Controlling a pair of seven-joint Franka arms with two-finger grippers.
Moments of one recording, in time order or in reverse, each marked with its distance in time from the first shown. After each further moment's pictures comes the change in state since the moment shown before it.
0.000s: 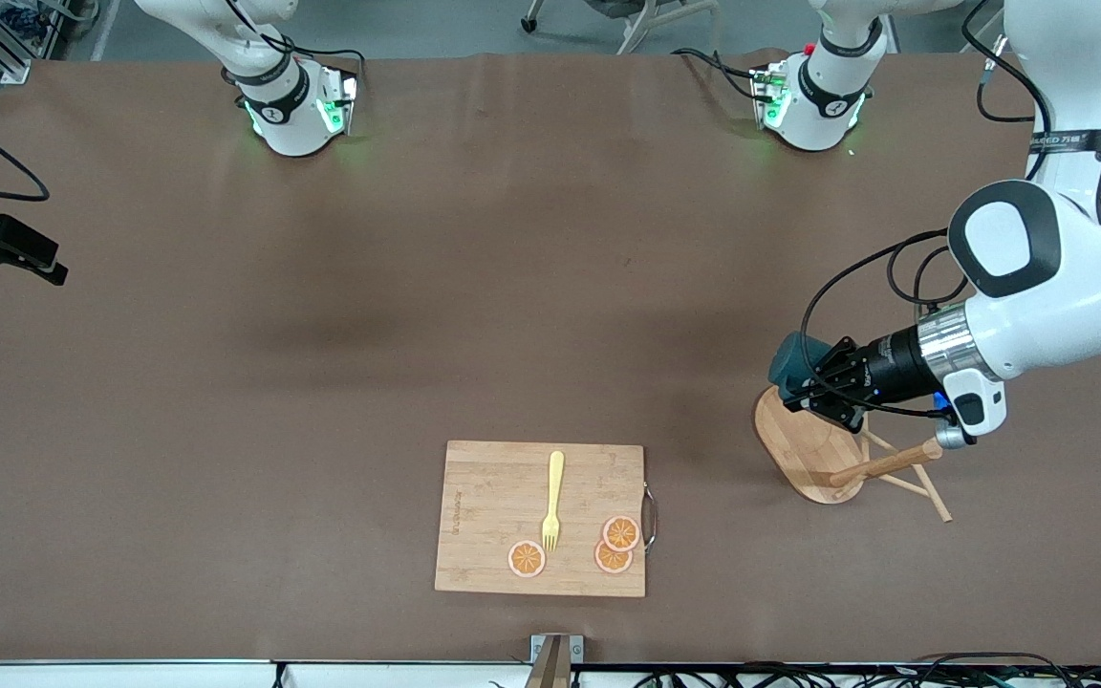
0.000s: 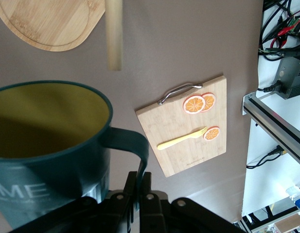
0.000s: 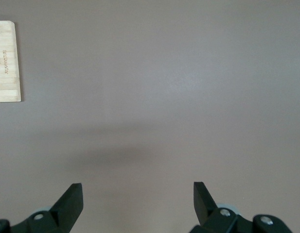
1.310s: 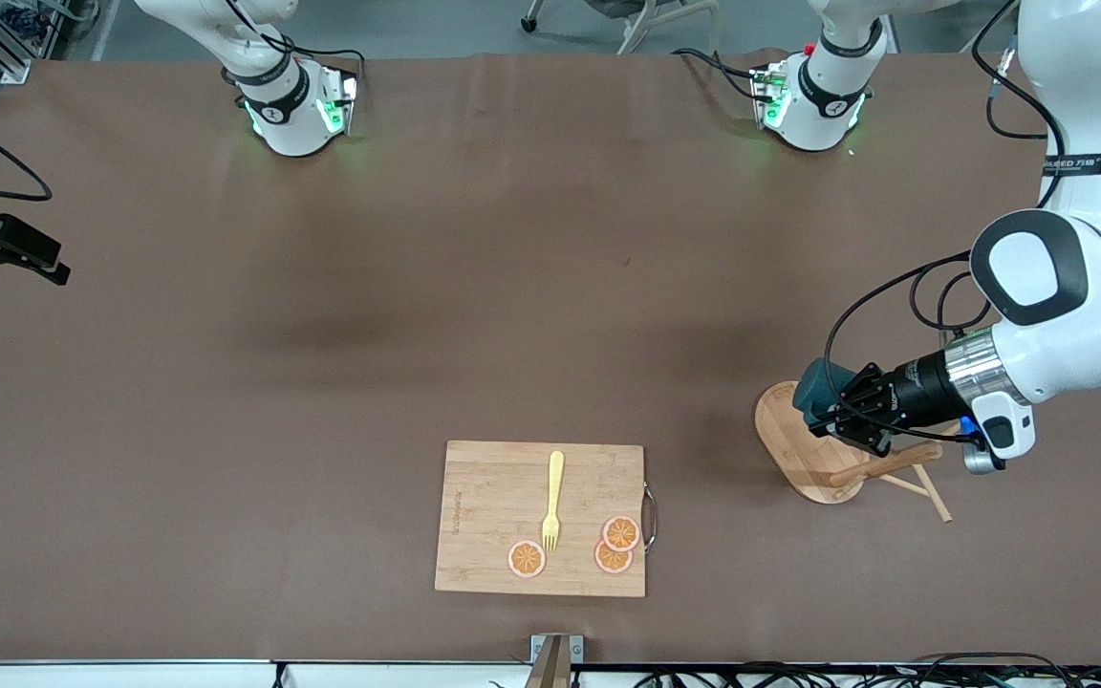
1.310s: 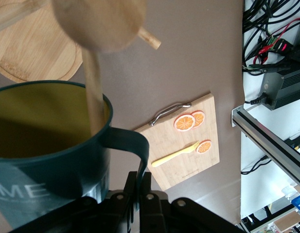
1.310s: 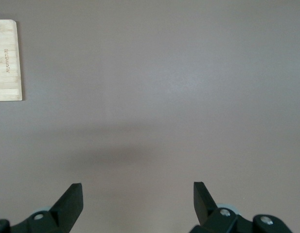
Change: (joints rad) left arm 0.048 0.065 0.005 0.051 0.000 0.021 0.111; right arm 0.005 0.000 0.002 0.000 0.000 -0.001 0.000
